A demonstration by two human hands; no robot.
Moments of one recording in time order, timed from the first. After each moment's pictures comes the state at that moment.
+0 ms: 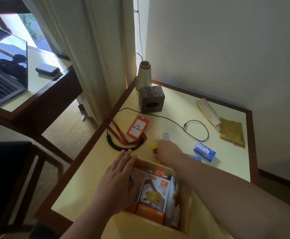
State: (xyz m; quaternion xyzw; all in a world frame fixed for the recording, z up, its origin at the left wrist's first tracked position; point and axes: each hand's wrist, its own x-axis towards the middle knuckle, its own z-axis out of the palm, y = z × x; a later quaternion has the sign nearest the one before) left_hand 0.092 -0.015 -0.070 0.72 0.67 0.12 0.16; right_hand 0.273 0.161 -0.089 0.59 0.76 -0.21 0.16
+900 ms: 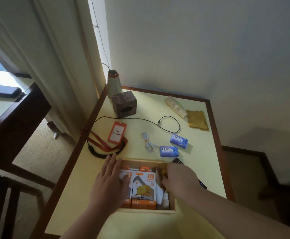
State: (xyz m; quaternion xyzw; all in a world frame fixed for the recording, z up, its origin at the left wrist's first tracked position) left_hand 0.088 -0.013 -0.075 0.72 0.66 0.12 0.19; right_hand 0.336 0.005 -0.006 0.69 0.69 -0.17 0.10
